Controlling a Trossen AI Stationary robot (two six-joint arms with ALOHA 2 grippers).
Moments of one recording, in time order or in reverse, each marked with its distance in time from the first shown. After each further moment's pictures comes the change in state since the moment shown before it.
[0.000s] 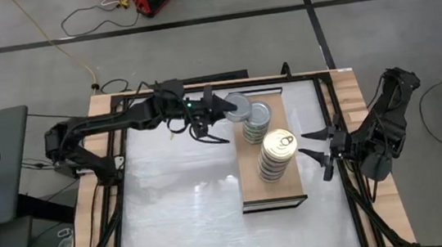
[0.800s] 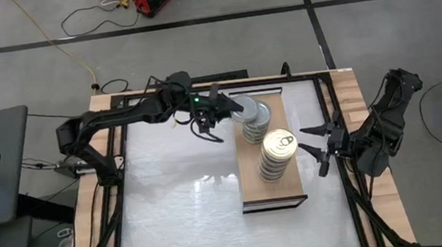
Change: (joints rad) left arm 0.081 0.123 0.040 0.142 0.293 0.046; right arm -0.060 0.001 0.000 0.065 0.021 -0.105
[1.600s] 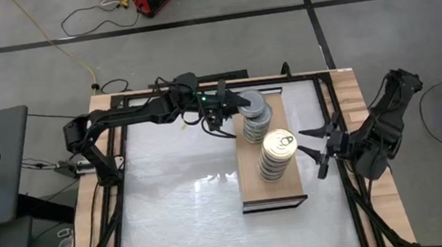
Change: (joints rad) left arm -0.025 0.075 0.051 0.046 -0.132 -0.046; right arm 0.002 0.024 0.000 0.003 -0.003 0.000
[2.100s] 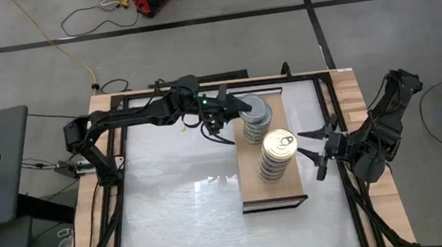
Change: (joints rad) left arm -0.021 0.000 0.000 0.004 0.028 0.047; right arm 0.000 0.020 0.000 -0.001 0.000 0.000
